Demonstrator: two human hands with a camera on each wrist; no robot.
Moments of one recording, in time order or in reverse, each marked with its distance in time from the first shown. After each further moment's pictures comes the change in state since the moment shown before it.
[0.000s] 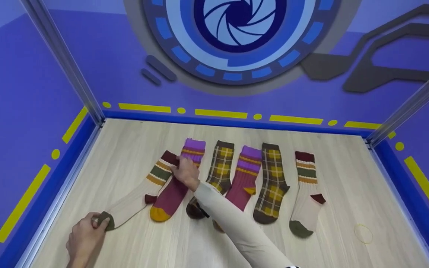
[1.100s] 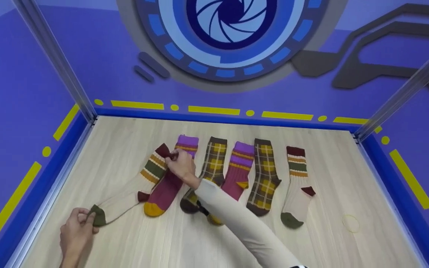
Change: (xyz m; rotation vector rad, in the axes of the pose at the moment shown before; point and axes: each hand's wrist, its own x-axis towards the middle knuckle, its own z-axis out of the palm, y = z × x) left_hand -0.008 0.000 -0.006 -0.154 0.056 -0.018; right_hand -0.016 -0.007 -0.027 0.272 0.134 -0.063
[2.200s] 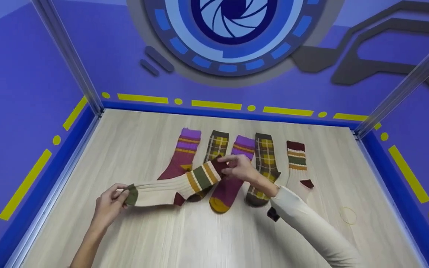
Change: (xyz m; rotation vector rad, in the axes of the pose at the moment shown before) left_hand -0.034 0.067 0.012 -0.338 -0.250 0.148; right_hand -0.065 0.069 -0.179 0.254 -0.432 -0.022
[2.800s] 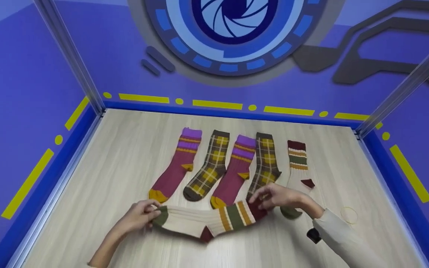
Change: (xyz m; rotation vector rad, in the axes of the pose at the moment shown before) left_hand -0.010 0.001 0.045 0.028 -0.540 0.187; right_hand -0.092 0.043 -0.068 -0.104 -0.486 0.099
